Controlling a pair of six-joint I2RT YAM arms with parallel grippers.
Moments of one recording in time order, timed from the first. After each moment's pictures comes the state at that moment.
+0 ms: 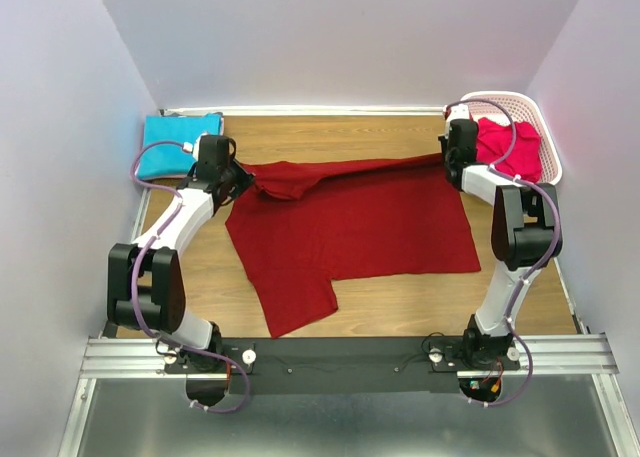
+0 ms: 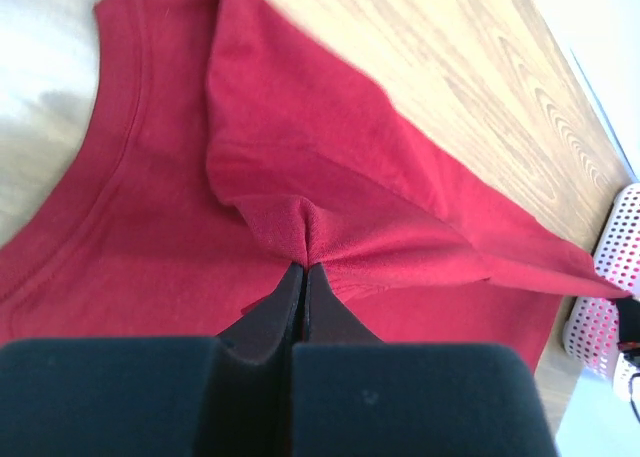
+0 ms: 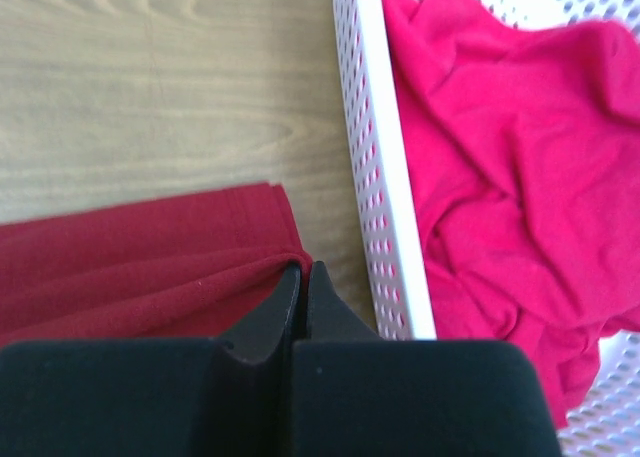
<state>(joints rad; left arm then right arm) -0.12 1.50 1.05 -0.24 0.02 -0.88 0.06 1.94 1.24 0.20 0.33 -0.21</state>
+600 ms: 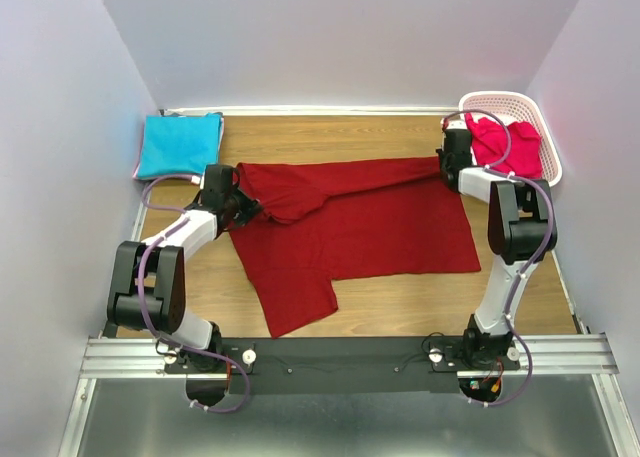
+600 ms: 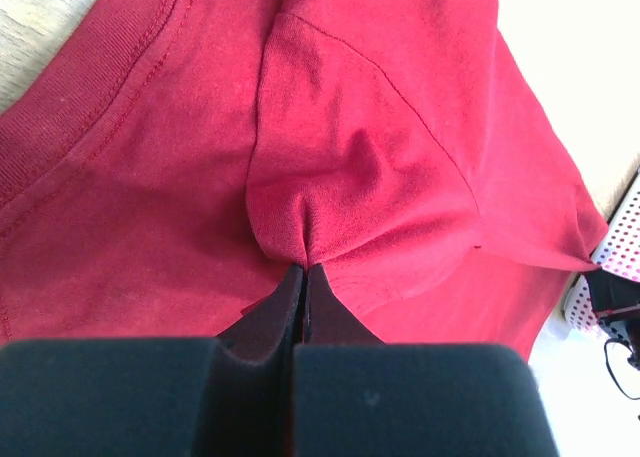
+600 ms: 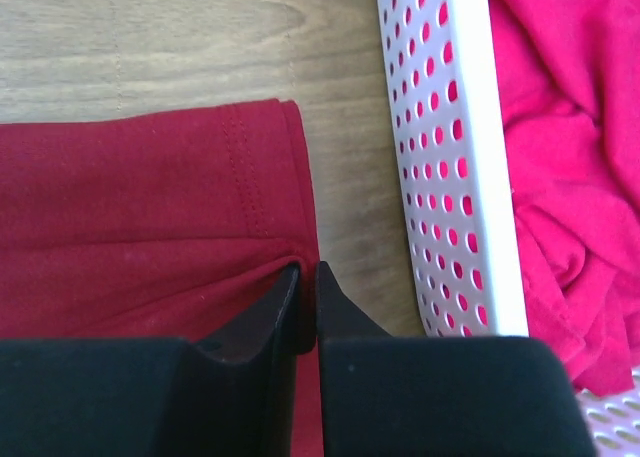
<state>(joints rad) -0.12 1.50 0.79 -0.08 0.12 -0.99 0.06 2.00 1.23 0.10 0.36 -0.15</state>
